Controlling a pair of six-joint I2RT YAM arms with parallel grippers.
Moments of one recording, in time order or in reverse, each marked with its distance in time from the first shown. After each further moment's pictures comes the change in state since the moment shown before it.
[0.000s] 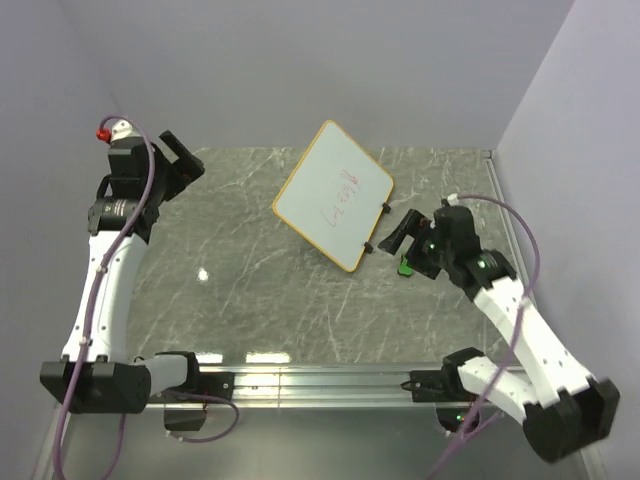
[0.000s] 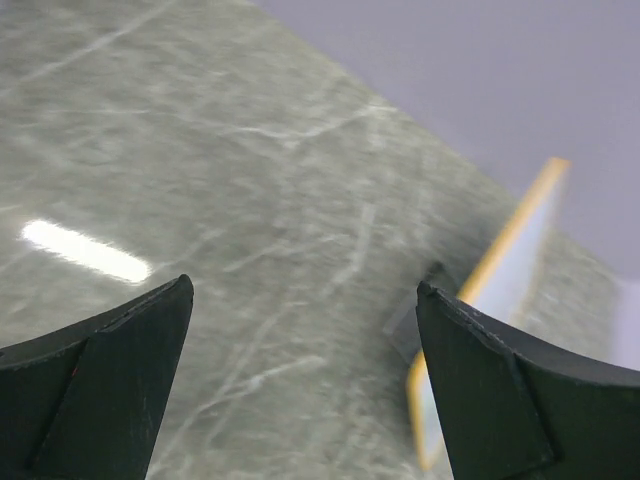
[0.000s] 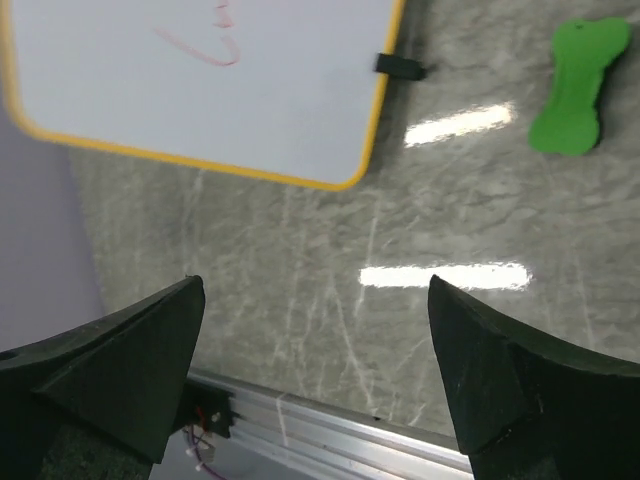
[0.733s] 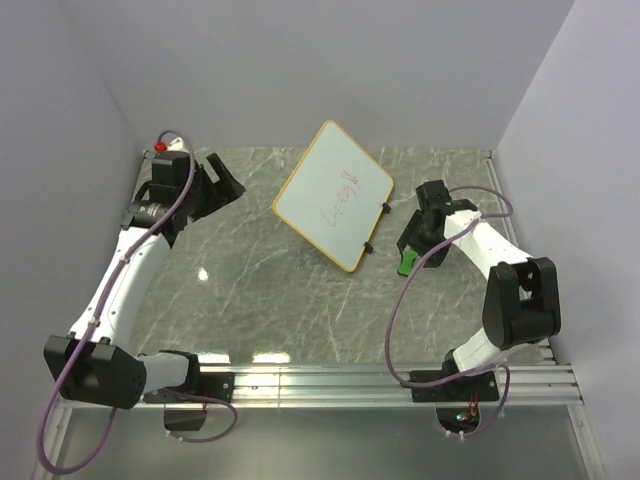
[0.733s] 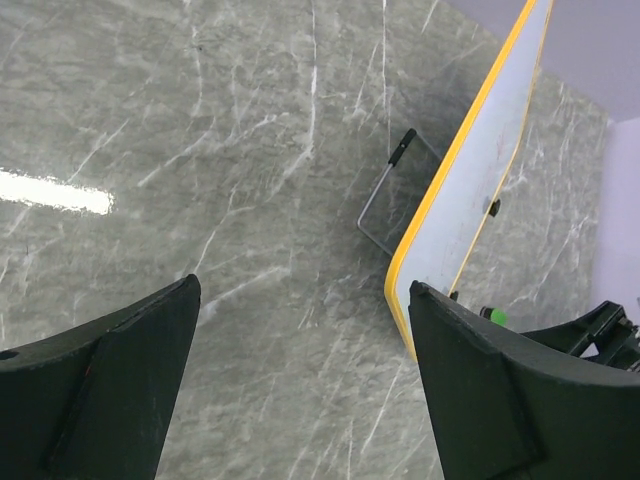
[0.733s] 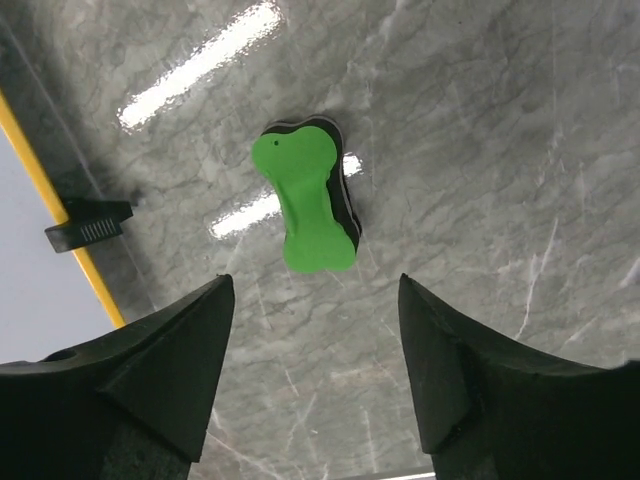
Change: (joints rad) left arm -0.145 -0.003 -0.158 0.072 0.197 -0.010; right arm -0.166 0.670 0.256 -0.176 0.213 -0.100
